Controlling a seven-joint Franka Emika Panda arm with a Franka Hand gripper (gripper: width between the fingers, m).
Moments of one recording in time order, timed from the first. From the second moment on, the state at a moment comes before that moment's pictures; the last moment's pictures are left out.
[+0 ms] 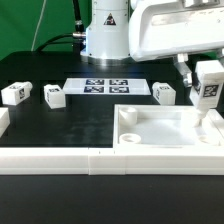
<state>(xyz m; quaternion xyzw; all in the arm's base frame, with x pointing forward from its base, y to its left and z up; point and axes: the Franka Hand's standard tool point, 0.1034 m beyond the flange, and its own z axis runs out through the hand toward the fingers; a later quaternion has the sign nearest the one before) 0.605 0.111 0.103 -0.97 -0.06 -0.21 0.06</state>
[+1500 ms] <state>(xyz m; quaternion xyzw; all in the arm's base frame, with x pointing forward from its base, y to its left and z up) 0.624 0.115 0.075 -0.95 -0.06 -0.30 0.04</state>
